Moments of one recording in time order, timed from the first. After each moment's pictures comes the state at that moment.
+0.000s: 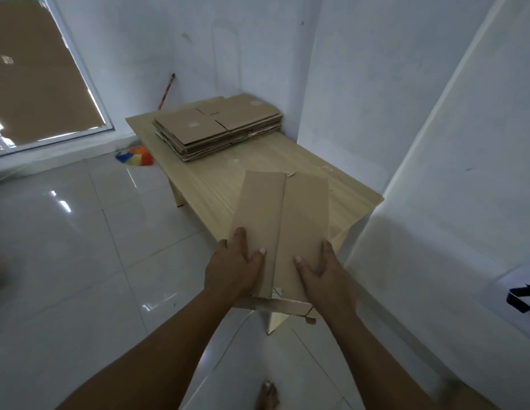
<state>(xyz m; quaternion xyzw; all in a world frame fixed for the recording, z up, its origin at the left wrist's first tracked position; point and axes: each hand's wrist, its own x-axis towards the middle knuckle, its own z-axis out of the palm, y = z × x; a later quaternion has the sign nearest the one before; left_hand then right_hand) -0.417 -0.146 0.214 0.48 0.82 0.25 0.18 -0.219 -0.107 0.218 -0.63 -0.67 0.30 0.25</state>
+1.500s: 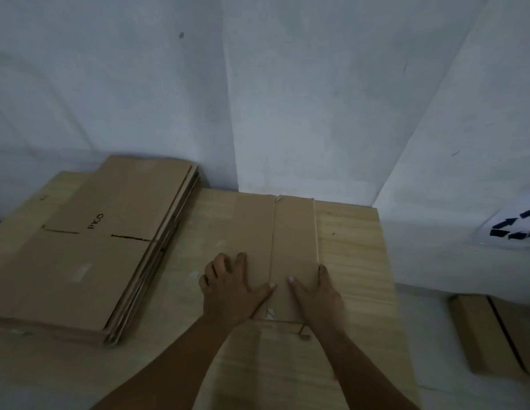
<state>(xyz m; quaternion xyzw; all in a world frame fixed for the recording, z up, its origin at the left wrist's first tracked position) -0.651 0.274 0.180 0.78 0.61 0.09 0.12 -0.483 0.189 0.185 -0.85 -0.32 0.27 0.31</state>
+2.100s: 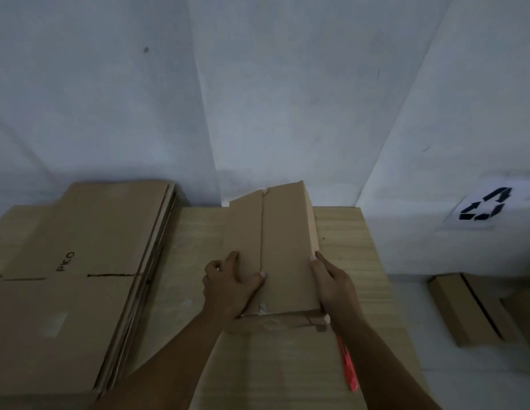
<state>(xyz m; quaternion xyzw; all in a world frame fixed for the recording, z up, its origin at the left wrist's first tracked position) -0.645 0.336 0.193 0.70 0.59 0.12 0.38 -0.471 0.212 0.234 -0.76 -0.22 0.33 0.52</state>
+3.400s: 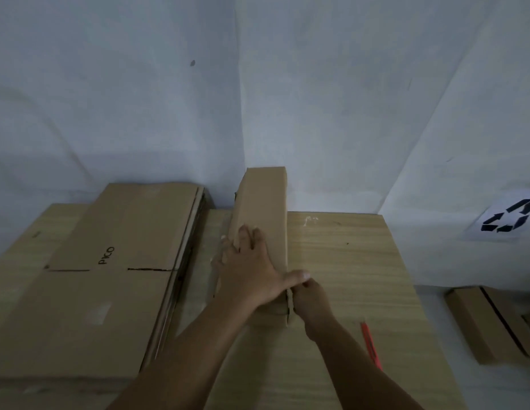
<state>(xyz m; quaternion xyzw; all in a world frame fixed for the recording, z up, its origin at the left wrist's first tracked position) -0.671 0.336 0.294 0.82 0.52 -0.01 0.24 -0.565 0.259 0.212 -0.75 -0.19 0.42 0.47</state>
